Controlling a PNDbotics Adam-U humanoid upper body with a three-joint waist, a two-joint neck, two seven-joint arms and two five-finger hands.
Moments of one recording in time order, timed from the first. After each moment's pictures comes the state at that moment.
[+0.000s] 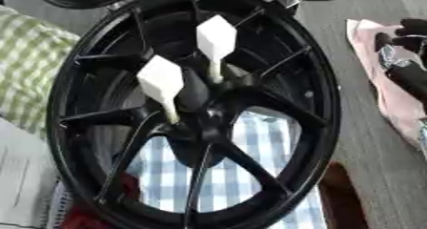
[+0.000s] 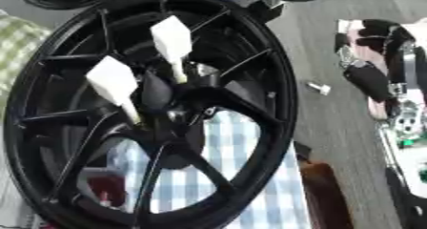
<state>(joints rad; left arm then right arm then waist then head) -0.95 0.94 -0.25 -1.87 0.02 0.33 -0.48 -0.18 -0.44 -0.23 -1.84 0.06 0.05 -0.27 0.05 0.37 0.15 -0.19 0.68</state>
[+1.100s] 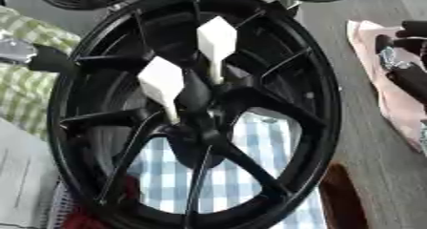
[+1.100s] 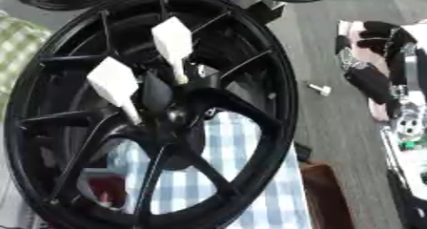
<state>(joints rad) -1.18 0.78 -0.48 -1.63 -0.07 -0.04 -0.90 -0.18 -0.44 -0.23 -1.84 0.06 0.06 -0.27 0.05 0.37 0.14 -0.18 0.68</state>
